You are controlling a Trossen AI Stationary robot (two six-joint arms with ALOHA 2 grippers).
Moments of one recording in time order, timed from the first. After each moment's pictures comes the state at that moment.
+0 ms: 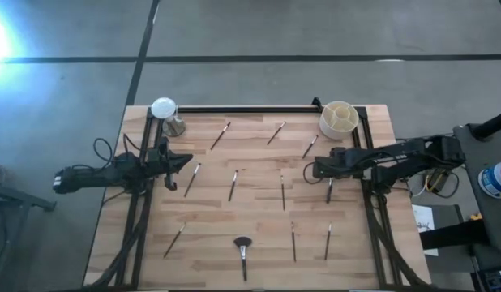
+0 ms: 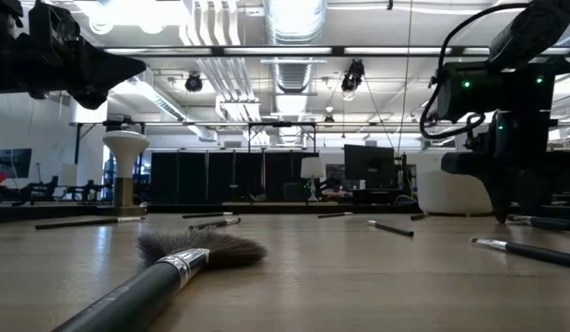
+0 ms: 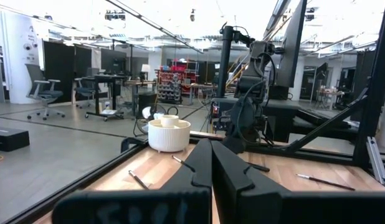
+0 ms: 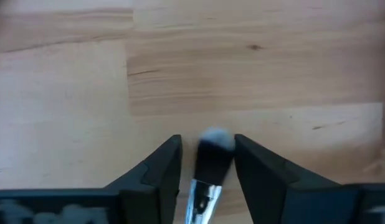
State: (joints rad) left arm 0.03 0.03 0.01 0.17 -0.23 -0.02; right arm -0.14 1.28 0.49 -0.76 0.27 1.50
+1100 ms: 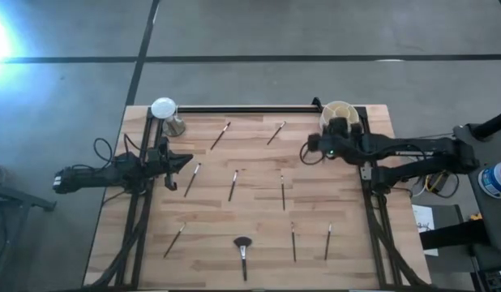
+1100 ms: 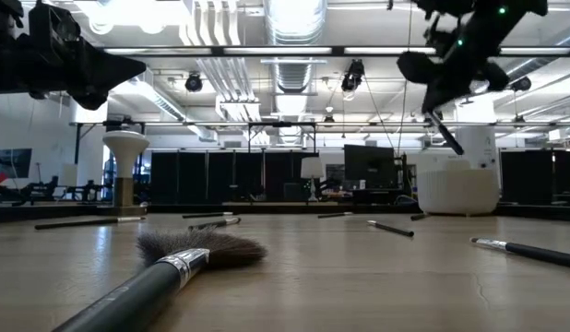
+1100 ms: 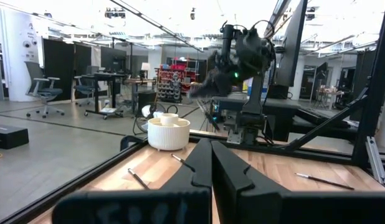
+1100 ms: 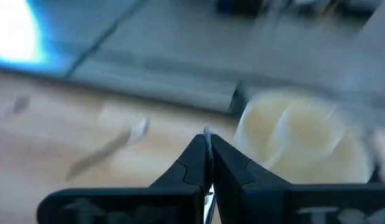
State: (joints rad) left arm 0.03 0.03 0.01 0.16 -0.23 -0.03; right arm -0.15 1.04 0.80 -0.67 0.97 0.82
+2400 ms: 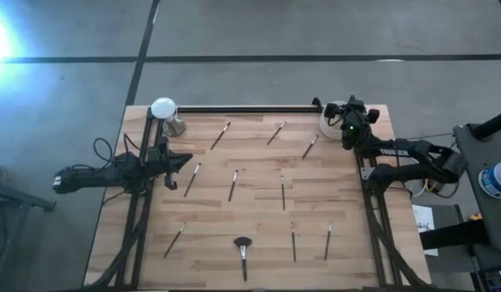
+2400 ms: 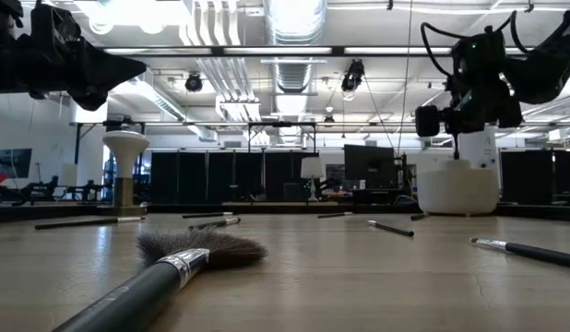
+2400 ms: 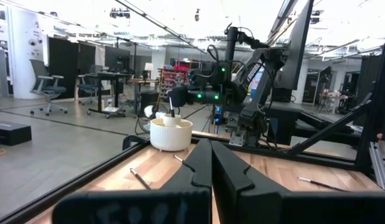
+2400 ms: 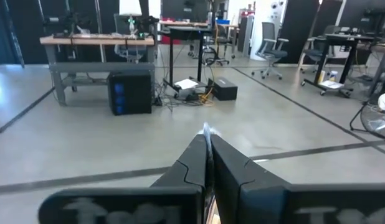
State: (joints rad) left arm 0.03 0.03 0.01 0.17 -0.25 -0.05; right arm -0.77 1.21 0.28 0.88 1.01 0.04
